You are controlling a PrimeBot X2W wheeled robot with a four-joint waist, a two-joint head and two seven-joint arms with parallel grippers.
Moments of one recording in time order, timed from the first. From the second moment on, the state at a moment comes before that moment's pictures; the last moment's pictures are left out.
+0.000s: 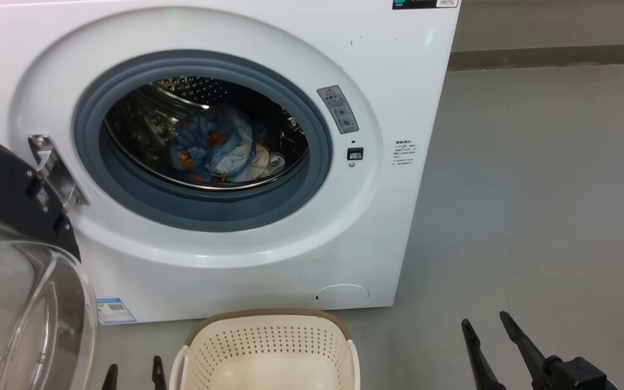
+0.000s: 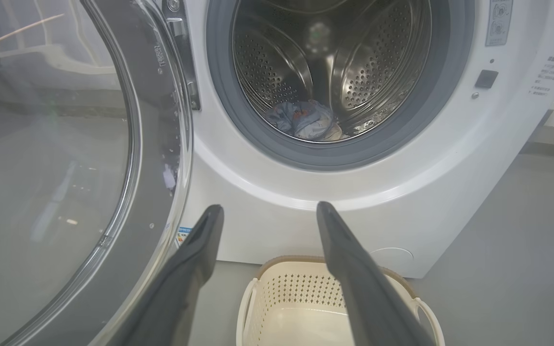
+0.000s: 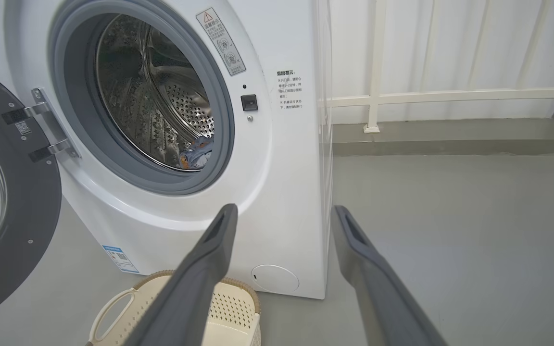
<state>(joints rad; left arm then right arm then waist) 0.19 0.04 -0.10 0.11 -0.22 0.17 -0.26 0.12 -0.06 0.06 0.10 0.18 0.12 -0.26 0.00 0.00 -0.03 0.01</state>
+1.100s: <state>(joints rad) 0.19 0.04 -0.12 0.11 -0.23 0.17 -0.26 0.14 -0.06 0.06 0.09 0.18 0.12 -0.26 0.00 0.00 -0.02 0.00</state>
